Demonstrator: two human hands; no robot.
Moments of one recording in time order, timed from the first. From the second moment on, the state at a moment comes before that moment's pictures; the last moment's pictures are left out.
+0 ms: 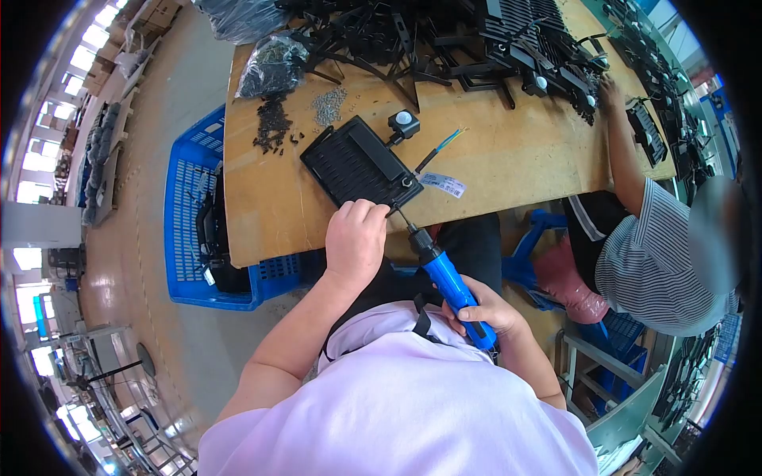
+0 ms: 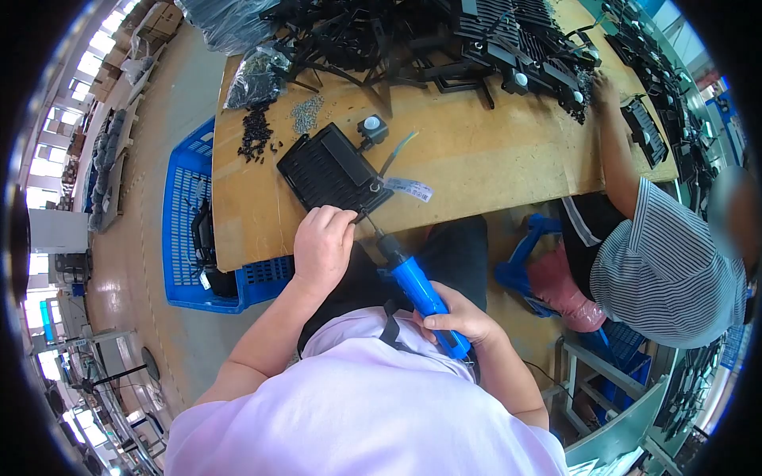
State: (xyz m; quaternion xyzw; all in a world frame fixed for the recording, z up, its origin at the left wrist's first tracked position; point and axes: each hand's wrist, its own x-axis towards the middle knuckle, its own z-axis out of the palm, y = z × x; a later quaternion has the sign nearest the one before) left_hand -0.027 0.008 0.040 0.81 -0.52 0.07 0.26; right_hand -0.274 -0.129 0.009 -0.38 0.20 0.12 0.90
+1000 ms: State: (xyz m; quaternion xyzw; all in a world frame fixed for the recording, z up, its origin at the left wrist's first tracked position) left_hand 0.047 -0.040 0.024 0.82 -0.54 0.11 0.16; right_hand -0.266 -0.130 0.022 -0.39 0.22 0.15 0.88
